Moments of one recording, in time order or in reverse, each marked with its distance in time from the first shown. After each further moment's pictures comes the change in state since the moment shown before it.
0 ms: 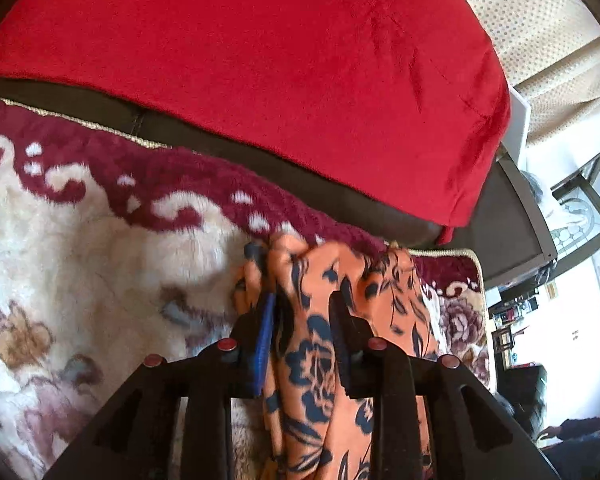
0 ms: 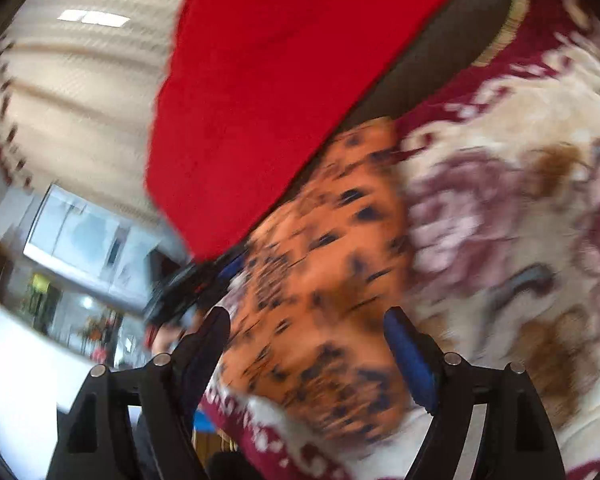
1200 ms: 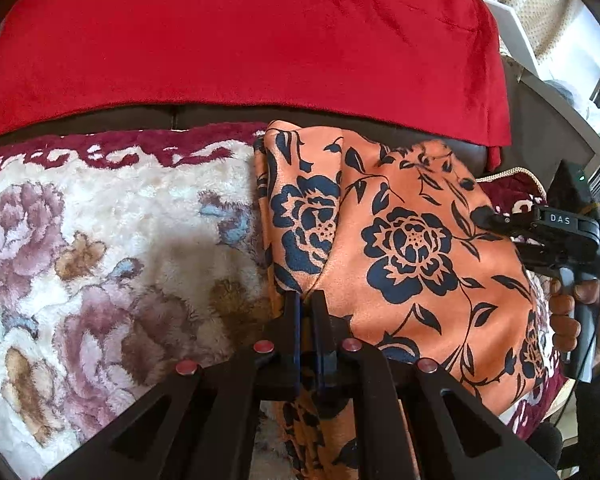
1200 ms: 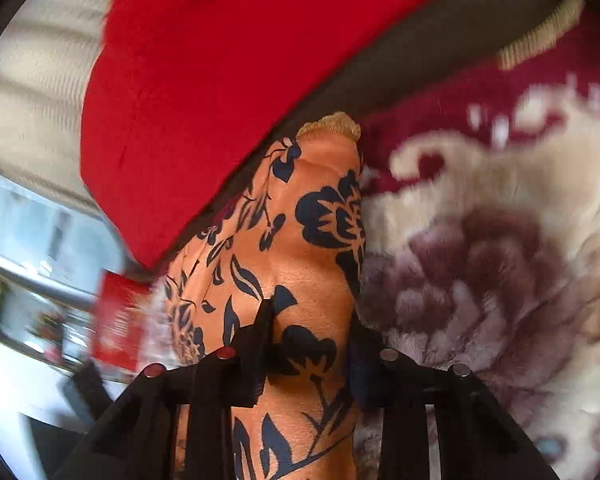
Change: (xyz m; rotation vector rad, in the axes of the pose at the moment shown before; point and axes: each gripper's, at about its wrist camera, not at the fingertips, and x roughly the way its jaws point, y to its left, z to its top) left arm -0.008 -0.044 -0.092 0.259 -0.053 0.336; right arm 0.097 0.010 0.073 -0.097 0.102 -0.228
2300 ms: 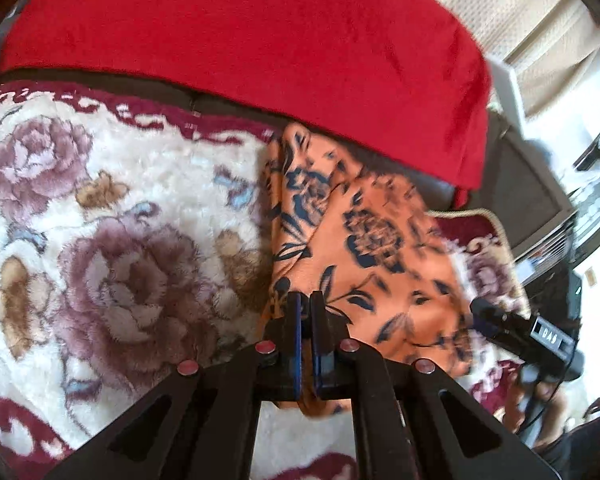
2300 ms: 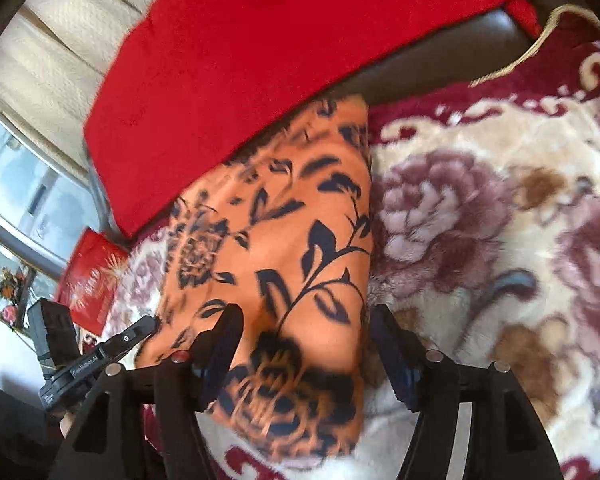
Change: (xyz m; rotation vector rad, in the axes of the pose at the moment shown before) left arm -0.062 0.024 -0.032 -0.198 -0.055 -0.183; right arm -0.095 0.008 -0.100 -0.106 -0.092 -0.089
